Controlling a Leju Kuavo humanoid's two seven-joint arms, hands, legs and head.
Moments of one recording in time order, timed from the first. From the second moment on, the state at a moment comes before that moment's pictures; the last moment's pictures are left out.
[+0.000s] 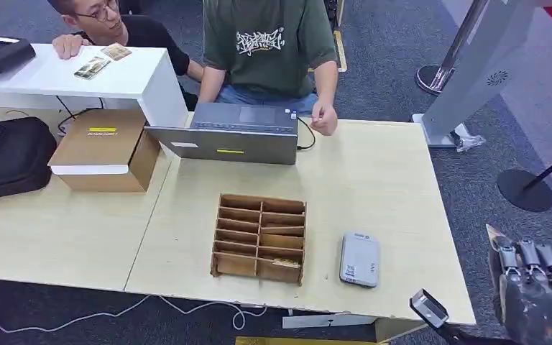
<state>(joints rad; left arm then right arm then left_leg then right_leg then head) -0.05 0.04 -1.54 -0.04 1.46 -0.18 -0.15 0.21 0.29 -0.58 -2.06 1.57 -0.68 -0.69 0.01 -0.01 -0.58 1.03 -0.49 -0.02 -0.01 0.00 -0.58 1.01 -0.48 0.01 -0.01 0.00</state>
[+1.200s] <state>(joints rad) -0.08 0.09 -1.54 -0.05 1.35 -0.17 -0.12 -0.71 -0.20 0.60 -1.14 1.57 -0.68 0.72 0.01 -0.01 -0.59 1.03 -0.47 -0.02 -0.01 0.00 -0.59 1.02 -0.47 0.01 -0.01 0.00</state>
